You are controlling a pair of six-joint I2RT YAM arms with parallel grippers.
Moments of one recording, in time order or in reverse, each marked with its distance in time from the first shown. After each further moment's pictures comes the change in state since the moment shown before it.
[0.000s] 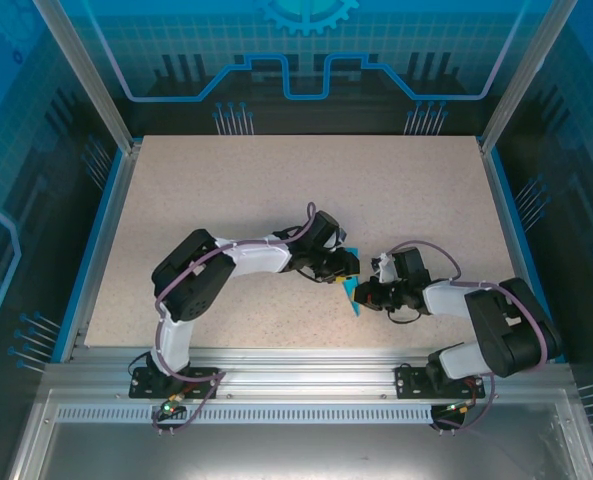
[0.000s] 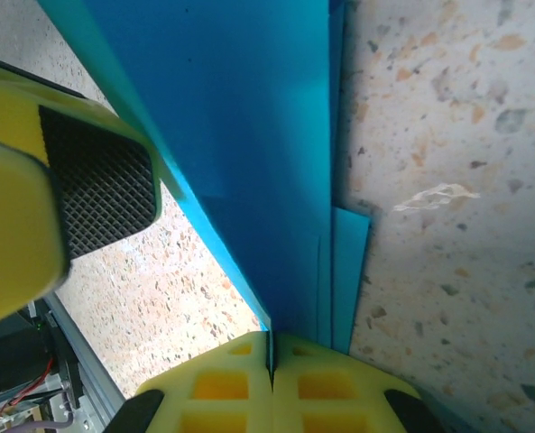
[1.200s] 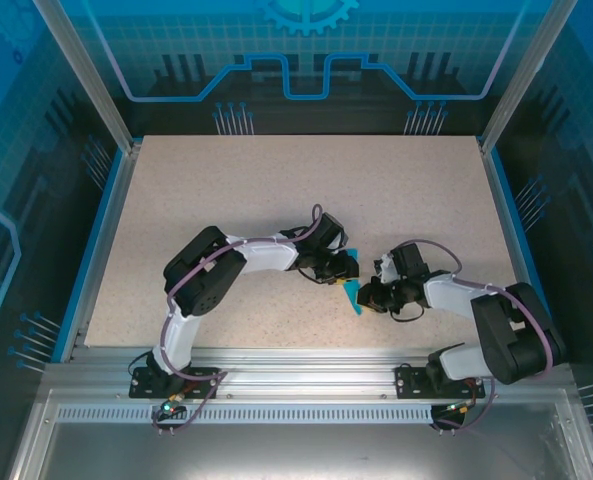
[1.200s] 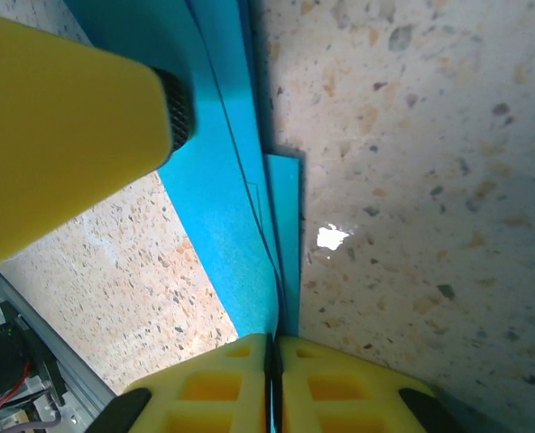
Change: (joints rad) left arm 0.000 0.077 0.059 -0.072 -0.024 0.057; right arm 0.010 -0.041 0.081 -0.275 0.073 -0.021
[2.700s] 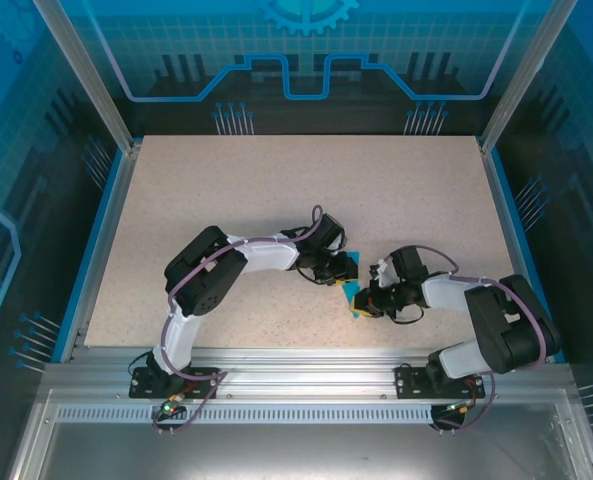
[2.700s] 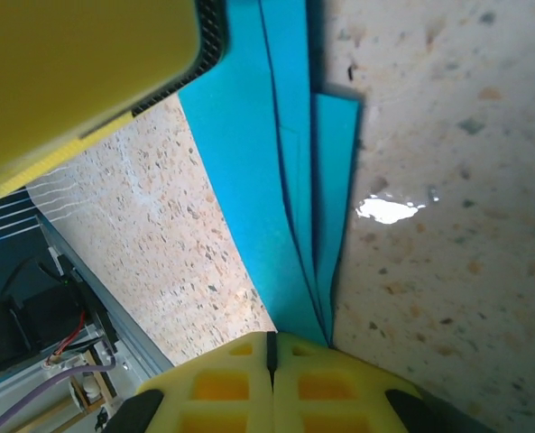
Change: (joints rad) left arm 0.000 0.006 0.009 -0.026 -0.005 0.003; right arm -0.013 0.039 -0.019 0.029 -0.164 0.020
